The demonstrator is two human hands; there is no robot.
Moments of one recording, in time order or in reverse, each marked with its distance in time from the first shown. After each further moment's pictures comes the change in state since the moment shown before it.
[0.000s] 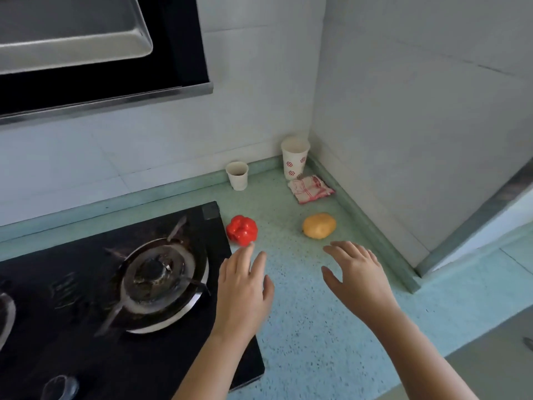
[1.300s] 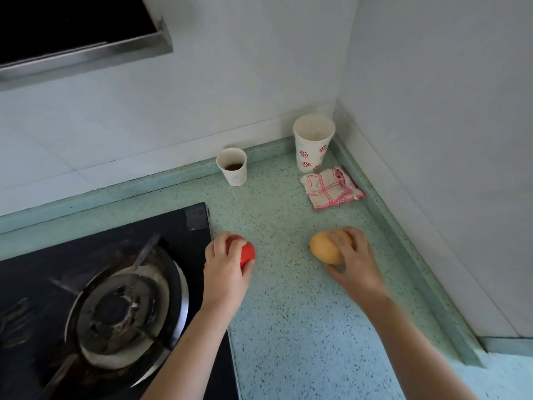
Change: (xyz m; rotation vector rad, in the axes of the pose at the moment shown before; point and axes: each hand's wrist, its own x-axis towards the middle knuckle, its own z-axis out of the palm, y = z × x) left_hand 0.110 -0.075 0.113 -0.060 -0.124 -0.311; right_hand 0.133 0.083 0.122 0.271 -0.201 0.151
